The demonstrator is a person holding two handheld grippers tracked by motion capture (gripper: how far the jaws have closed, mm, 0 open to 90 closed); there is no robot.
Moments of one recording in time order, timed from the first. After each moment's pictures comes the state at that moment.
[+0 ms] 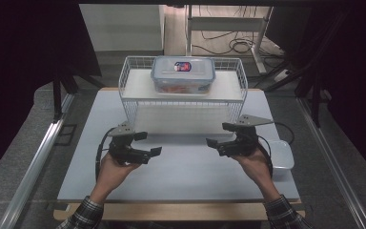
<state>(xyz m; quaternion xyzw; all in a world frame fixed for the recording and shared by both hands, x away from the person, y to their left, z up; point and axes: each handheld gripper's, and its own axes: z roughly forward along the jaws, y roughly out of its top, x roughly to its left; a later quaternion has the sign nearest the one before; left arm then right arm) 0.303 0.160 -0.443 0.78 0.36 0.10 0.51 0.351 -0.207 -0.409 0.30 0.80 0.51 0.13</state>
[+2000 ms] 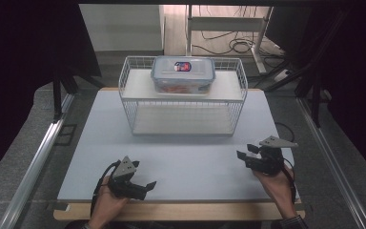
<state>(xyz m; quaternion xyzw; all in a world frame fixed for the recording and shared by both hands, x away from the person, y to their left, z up) 0.250 0.162 -0.521 0.81 0.36 0.14 0.44 0.325 -0.291 -0.454 0.41 0.78 0.42 0.20</state>
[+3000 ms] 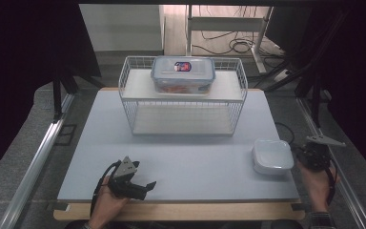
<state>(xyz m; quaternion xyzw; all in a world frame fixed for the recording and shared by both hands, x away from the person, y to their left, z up) 0.251 0.161 -0.522 0.82 0.36 0.15 0.43 0.343 -0.415 -0.456 0.53 0.72 0.33 0.29</state>
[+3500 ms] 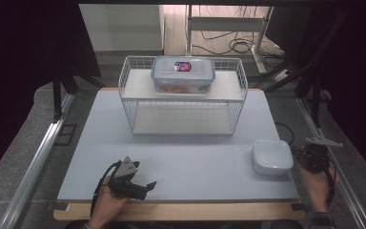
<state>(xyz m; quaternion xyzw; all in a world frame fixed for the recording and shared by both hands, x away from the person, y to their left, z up) 0.251 0.160 -0.523 0.82 0.36 0.15 0.43 0.346 -0.418 -0.467 0.54 0.72 0.31 0.28</state>
